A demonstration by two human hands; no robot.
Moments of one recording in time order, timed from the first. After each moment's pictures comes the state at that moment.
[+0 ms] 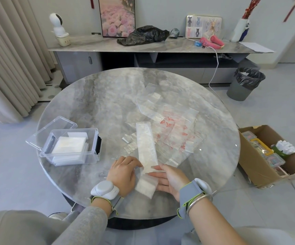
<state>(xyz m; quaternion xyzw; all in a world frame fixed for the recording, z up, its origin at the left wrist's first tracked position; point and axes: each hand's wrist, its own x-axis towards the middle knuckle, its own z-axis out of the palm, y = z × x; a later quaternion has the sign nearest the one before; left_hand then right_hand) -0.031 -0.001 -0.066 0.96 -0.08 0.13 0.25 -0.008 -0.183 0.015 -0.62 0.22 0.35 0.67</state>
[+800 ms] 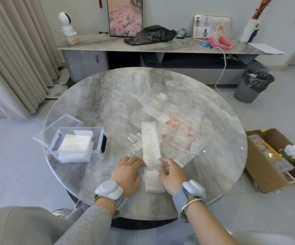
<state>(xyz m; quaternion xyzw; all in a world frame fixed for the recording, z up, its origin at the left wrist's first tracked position) -0.031 -0.001 -0.068 0.96 -0.07 0.13 0.25 0.004 -0.180 -0.033 -0.91 -0.03 0.12 0.40</state>
